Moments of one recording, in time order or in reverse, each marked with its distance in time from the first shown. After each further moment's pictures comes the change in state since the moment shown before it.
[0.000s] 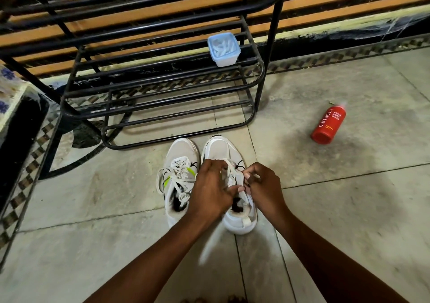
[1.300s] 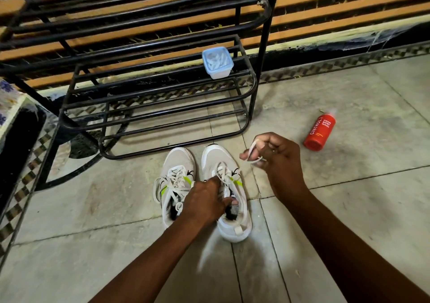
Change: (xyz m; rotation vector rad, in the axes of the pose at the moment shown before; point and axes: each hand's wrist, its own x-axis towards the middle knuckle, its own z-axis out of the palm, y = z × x) left_hand 0.004 -0.004 -0.009 0.252 -0.281 -0.120; right_hand 0.015 -0.083 -0.061 0.563 -0.047 -0.264
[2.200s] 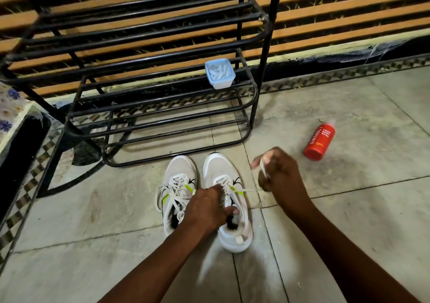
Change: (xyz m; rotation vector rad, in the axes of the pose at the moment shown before) left_hand 0.006 0.003 -0.005 0.035 0.001 0.016; right_hand -0.009 0.005 -0.011 -0.243 -0.016 -0.059
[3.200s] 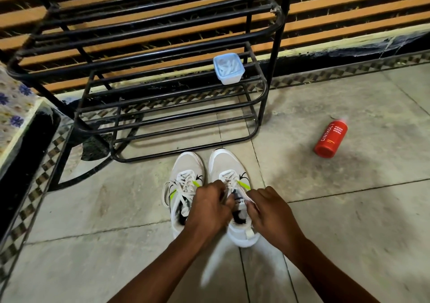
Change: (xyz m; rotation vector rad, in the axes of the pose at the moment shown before) left_hand -0.022 0.005 -0.011 -0.245 0.215 0.004; right_hand -0.059 0.078 0.024 -0.887 -0.243 -0.232
